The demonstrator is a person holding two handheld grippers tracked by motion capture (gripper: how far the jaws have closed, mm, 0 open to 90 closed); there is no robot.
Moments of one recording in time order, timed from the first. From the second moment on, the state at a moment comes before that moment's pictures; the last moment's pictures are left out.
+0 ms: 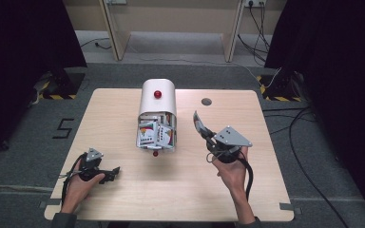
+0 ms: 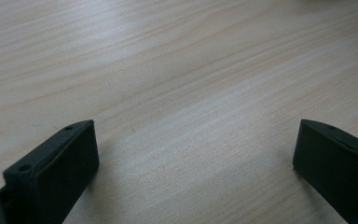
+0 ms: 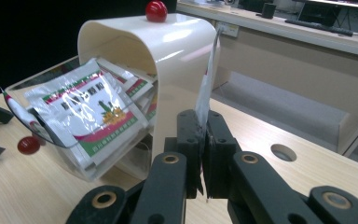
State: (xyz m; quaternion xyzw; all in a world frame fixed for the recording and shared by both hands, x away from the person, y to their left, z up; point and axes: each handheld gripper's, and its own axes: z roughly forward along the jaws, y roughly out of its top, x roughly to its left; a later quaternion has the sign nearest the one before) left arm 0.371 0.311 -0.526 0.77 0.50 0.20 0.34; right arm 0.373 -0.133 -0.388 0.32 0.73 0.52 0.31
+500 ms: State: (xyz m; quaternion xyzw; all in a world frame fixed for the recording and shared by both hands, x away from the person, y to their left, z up) left arm 0.371 0.311 -0.526 0.77 0.50 0.20 0.34; right arm 0.379 -0.152 -0.409 0.34 0.73 0.50 0.32
